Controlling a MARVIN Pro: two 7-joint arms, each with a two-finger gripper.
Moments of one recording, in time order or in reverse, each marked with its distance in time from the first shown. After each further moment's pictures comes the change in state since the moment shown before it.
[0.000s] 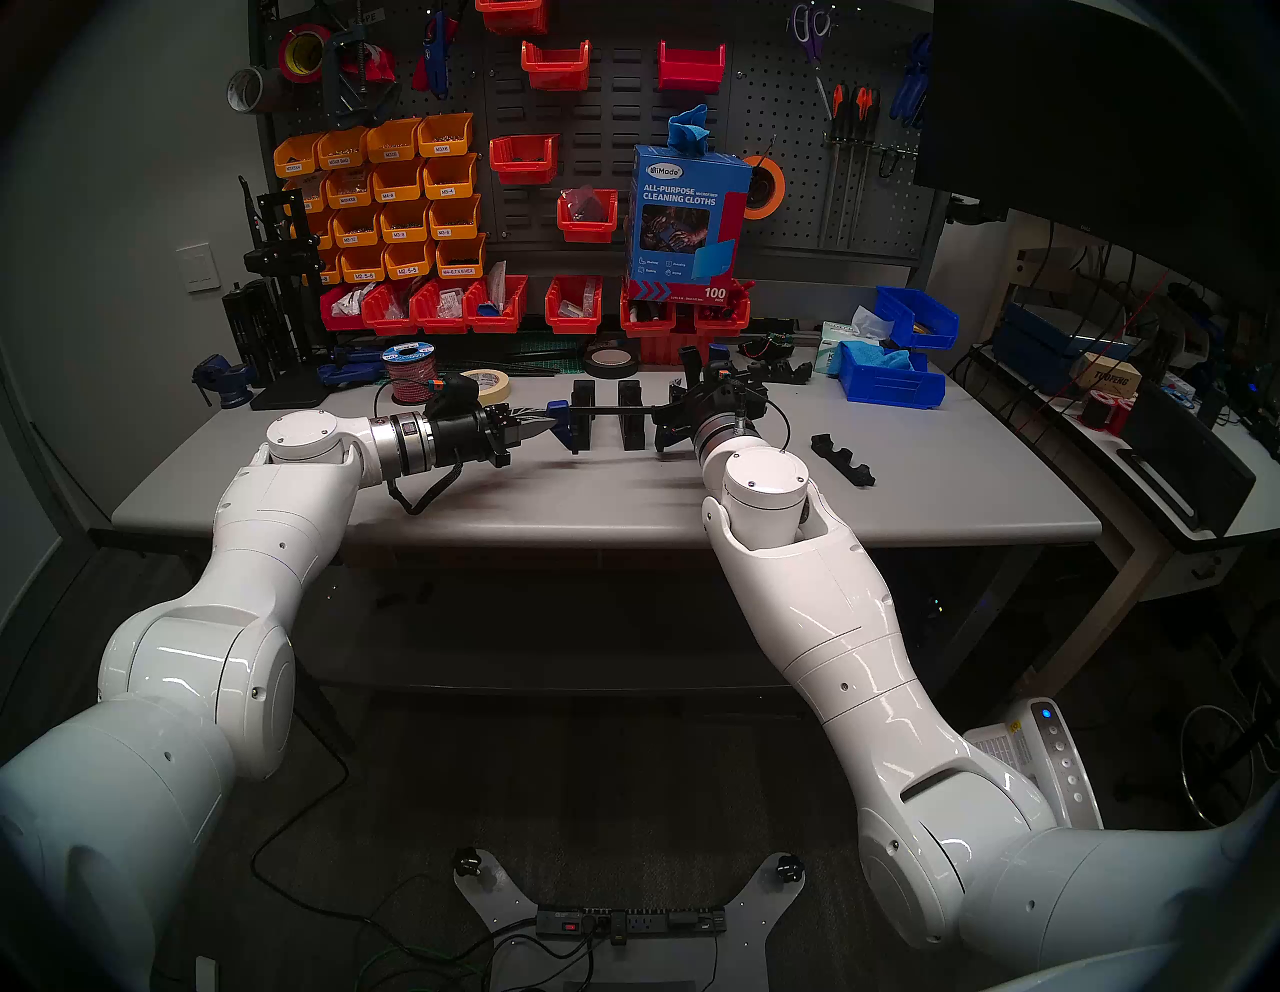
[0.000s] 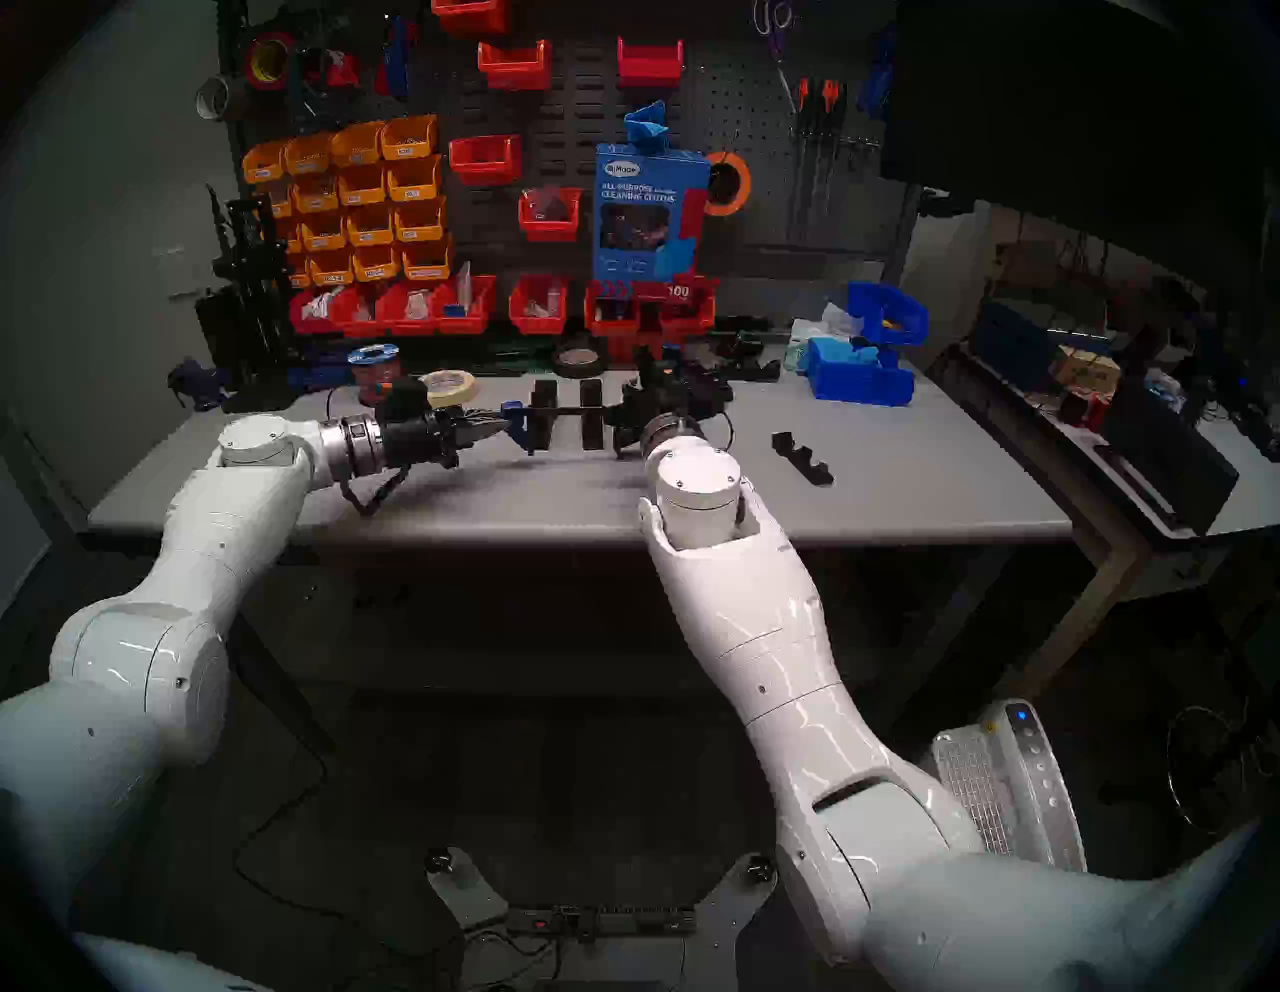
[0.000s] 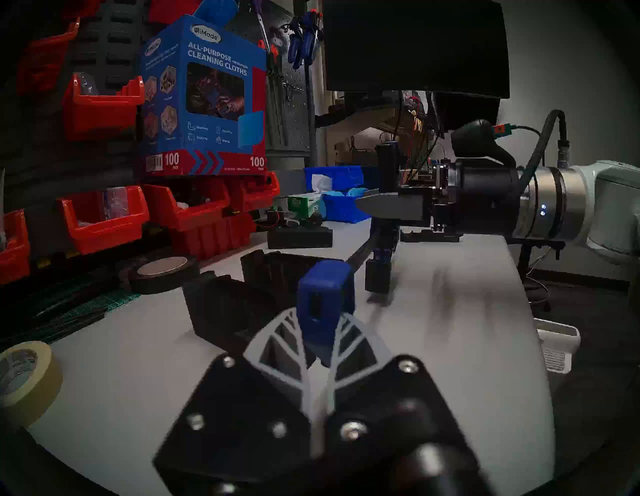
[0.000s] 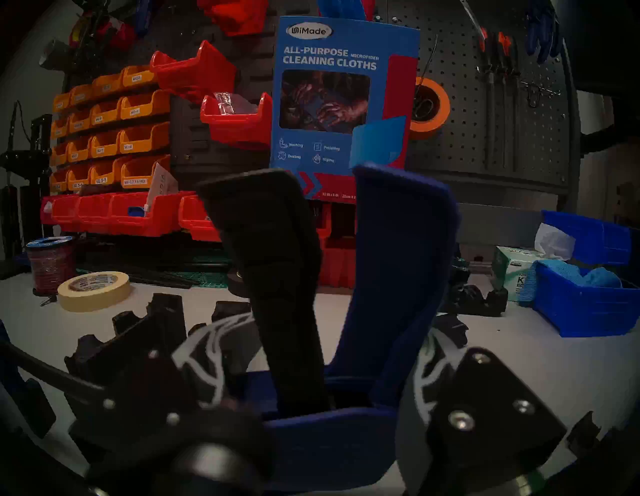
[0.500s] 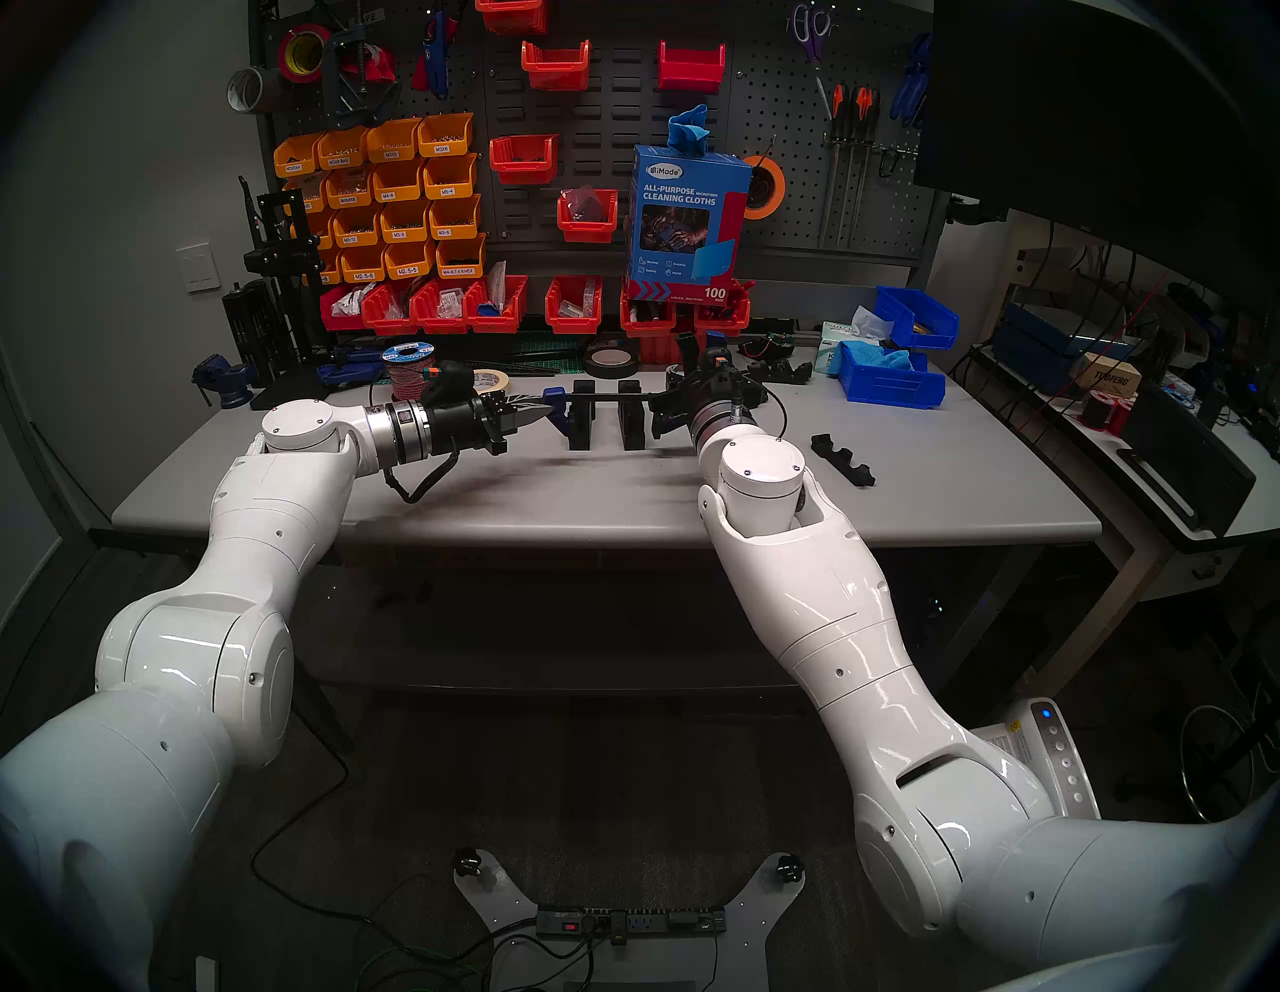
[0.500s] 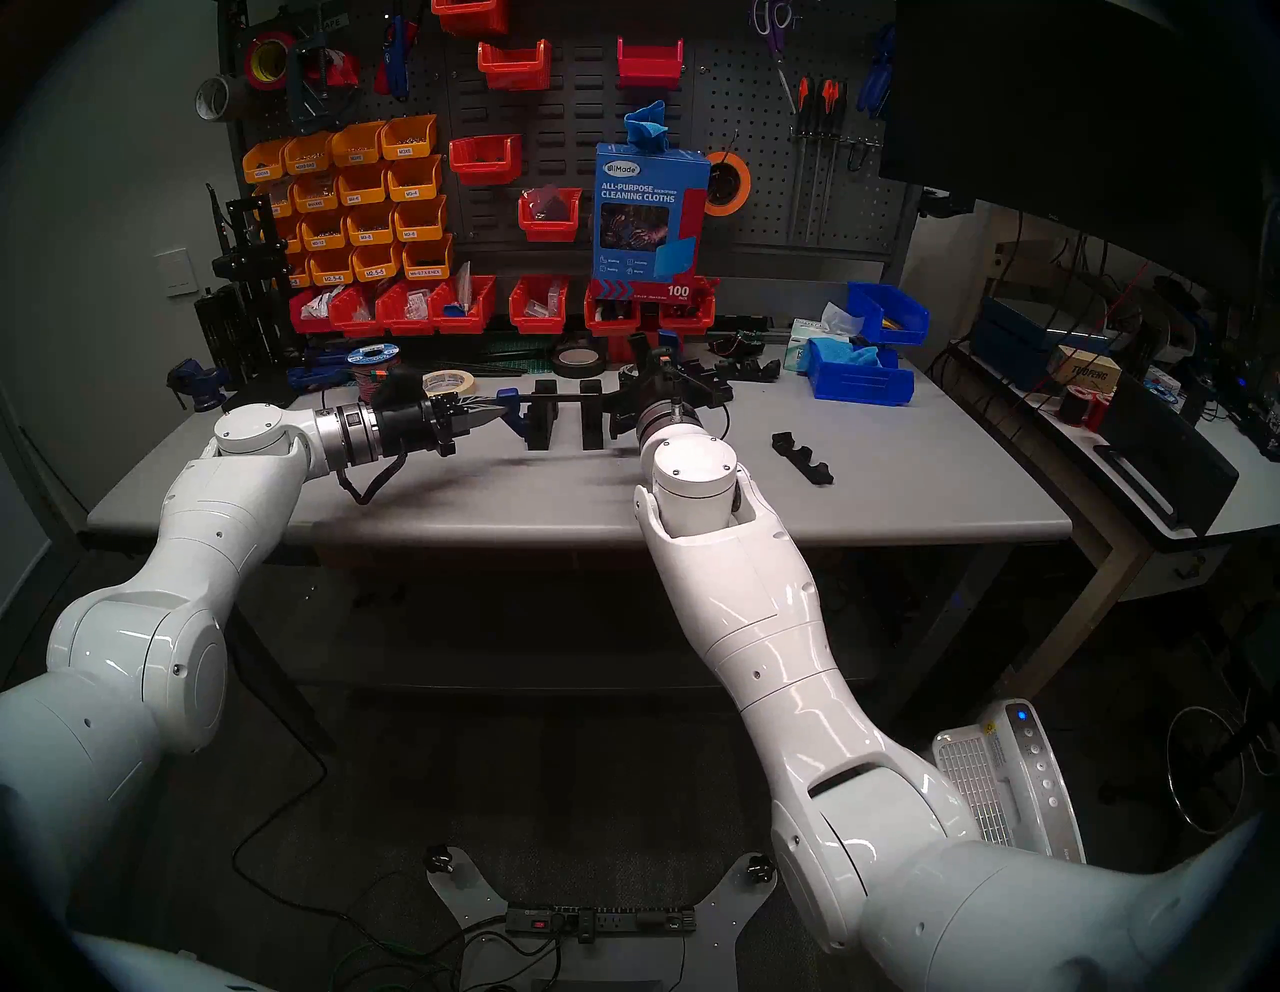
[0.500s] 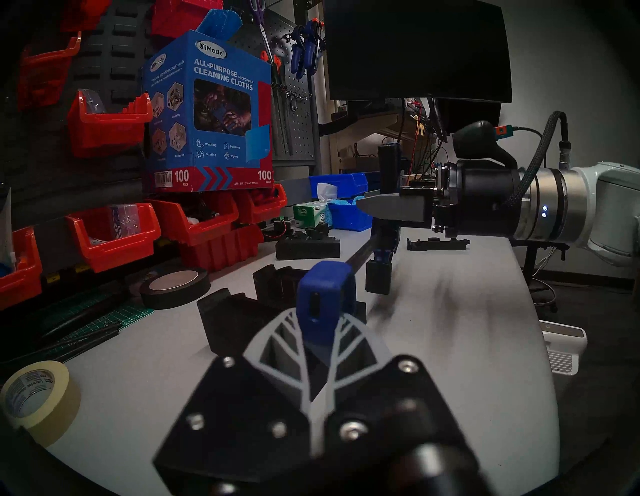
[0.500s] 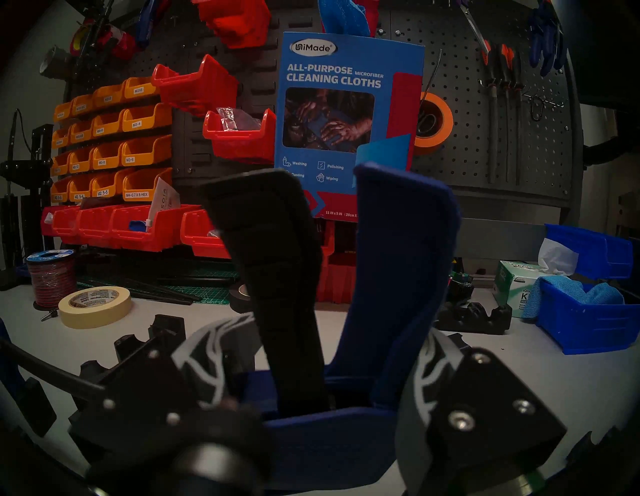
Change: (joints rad) left arm -0.030 0.001 -0.010 0.017 0.005 -0.012 -0.002; right arm 0.033 -0.009 -0.004 0.024 -0.003 -0.019 0.002
